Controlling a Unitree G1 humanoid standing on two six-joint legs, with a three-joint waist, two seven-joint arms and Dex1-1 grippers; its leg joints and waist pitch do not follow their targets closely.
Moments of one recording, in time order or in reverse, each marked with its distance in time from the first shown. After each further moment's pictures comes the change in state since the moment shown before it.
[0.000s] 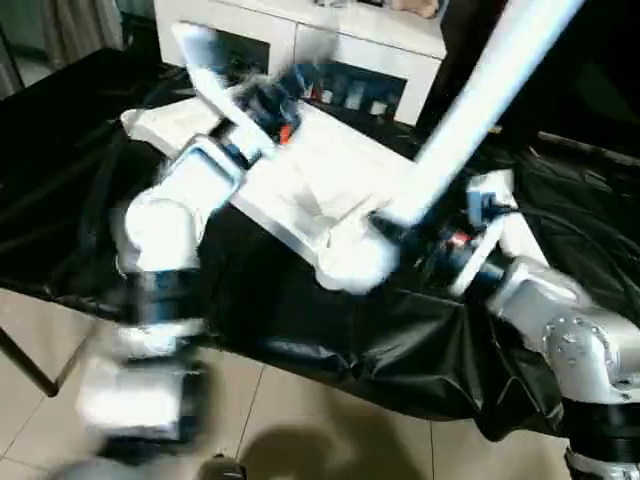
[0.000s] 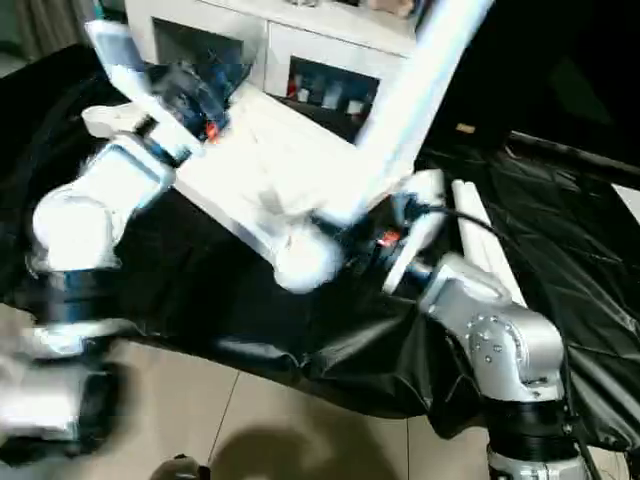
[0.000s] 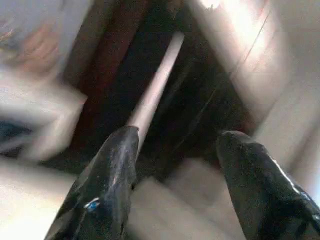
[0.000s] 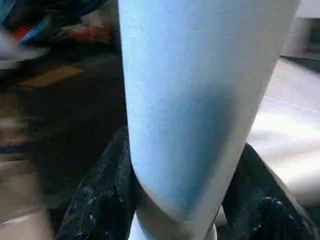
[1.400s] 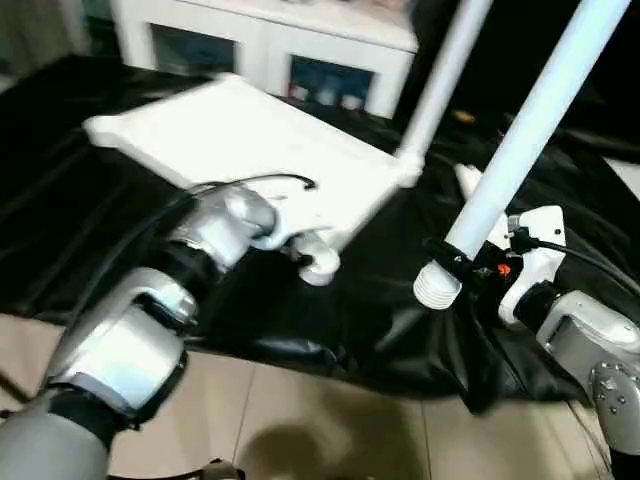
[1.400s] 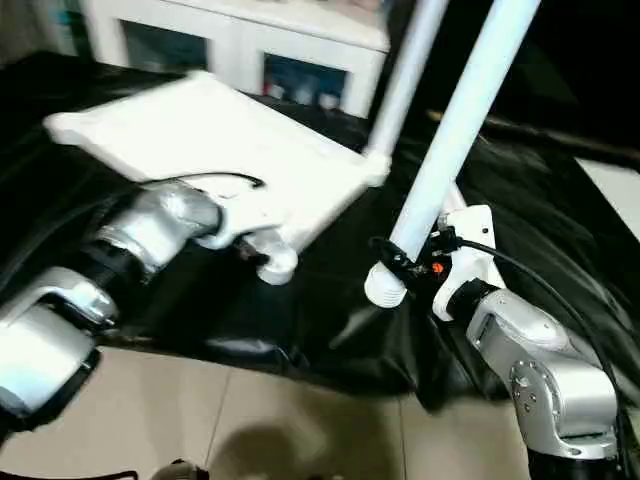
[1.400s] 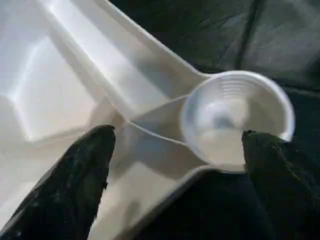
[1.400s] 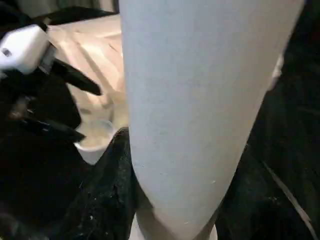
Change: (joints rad) left arm -0.190 0.096 -0.561 0.662 0.637 -0.397 -0.372; right arm 0.195 -0.080 -0.052 -0.230 -0.045 0.095 -0.095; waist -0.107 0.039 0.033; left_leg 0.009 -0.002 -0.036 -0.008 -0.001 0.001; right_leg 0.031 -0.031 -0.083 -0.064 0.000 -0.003
